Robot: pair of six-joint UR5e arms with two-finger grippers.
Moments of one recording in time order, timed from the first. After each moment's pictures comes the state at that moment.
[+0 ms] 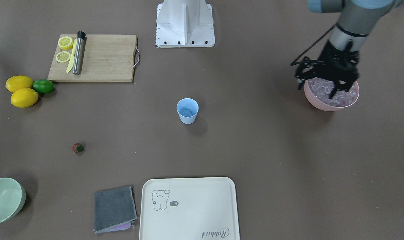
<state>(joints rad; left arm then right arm) -1.03 -1.72 -2.03 -1.63 -2.10 -0.32 1.49 -1.59 1.86 -1.64 2.34 0.19</state>
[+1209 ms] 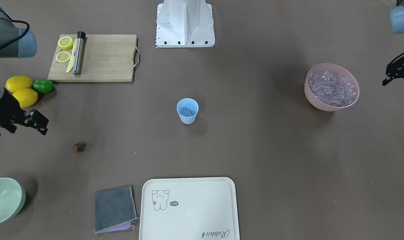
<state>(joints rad) -1.35 -1.53 -1.82 -1.68 -2.37 0.14 1.00 -1.32 1.71 -1.35 2.10 0.89</state>
